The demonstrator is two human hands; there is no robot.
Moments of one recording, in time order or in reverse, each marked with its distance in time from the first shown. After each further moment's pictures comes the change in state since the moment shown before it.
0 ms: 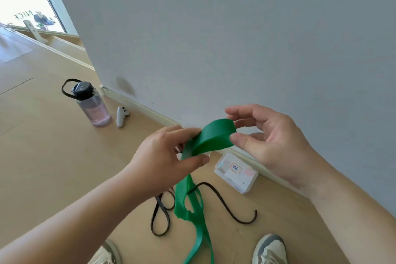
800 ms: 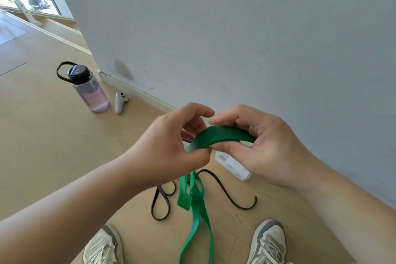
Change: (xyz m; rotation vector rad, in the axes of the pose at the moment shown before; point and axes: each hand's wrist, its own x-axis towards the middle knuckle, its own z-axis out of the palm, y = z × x) left_hand -0.005 0.013 0.003 -0.205 -0.083 0.013; right_hand -0.010 0.016 0.024 -0.113 -0.116 -0.227
